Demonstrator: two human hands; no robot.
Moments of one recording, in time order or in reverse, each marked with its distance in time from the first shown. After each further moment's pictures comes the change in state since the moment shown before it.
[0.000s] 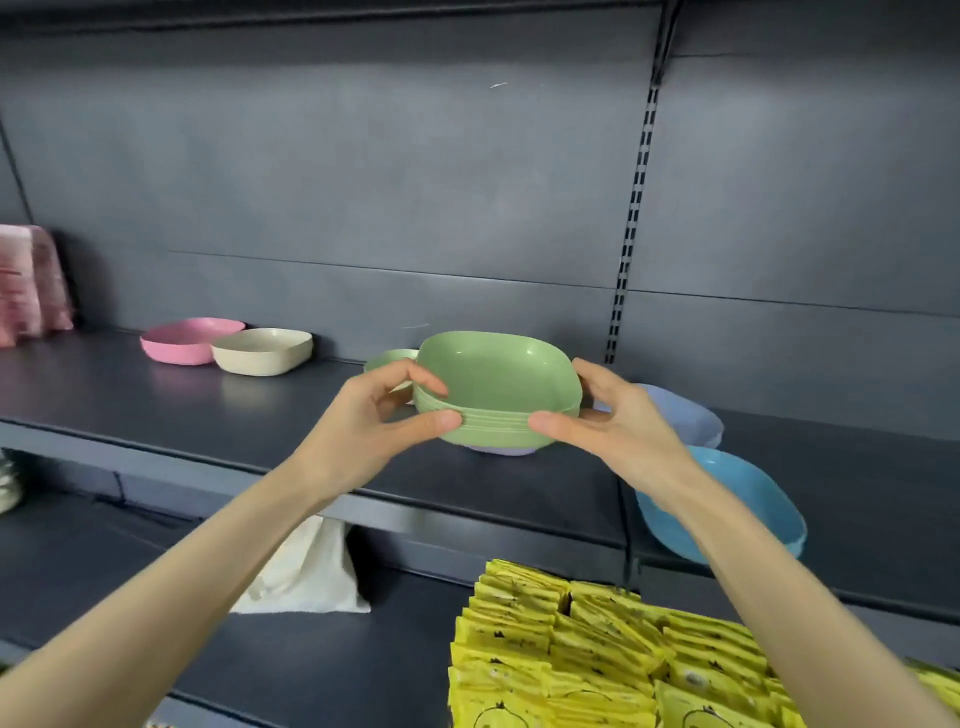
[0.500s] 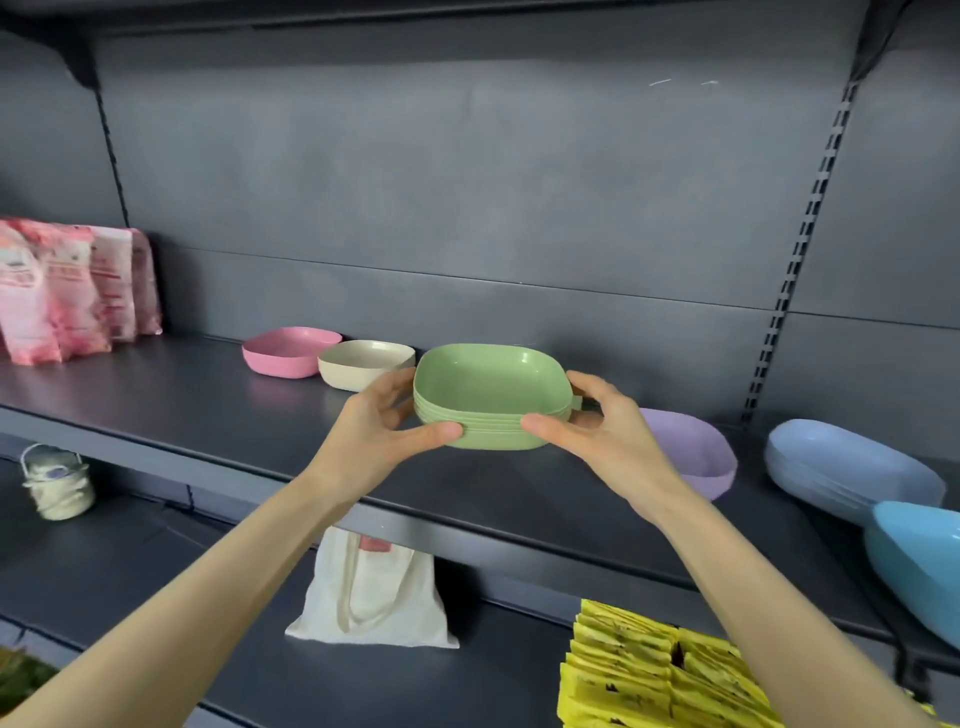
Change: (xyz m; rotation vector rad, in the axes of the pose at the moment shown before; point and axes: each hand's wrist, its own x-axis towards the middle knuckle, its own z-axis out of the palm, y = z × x) left_hand 0.005 -0.085 -0.174 -0.097 0.116 -0.134; right_hand 0.101 -0.001 0.178 0.023 0.037 0.032
